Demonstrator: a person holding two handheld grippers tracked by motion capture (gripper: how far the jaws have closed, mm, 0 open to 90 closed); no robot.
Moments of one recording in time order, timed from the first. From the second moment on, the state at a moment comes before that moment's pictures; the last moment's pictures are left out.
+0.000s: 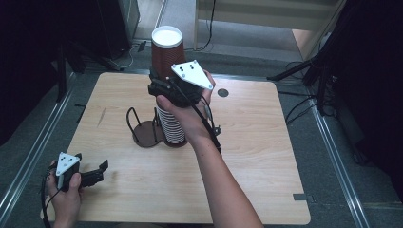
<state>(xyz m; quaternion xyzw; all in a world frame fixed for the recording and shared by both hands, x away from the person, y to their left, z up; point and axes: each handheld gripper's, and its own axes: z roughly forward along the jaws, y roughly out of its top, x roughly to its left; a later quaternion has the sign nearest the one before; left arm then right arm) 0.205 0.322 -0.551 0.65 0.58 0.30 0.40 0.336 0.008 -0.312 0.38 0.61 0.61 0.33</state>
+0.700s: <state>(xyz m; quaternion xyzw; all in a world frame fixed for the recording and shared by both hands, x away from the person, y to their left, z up) 0.205 0.322 -0.551 0.65 0.58 0.30 0.40 0.332 -0.038 -0.292 0.40 0.58 0.62 0.35</state>
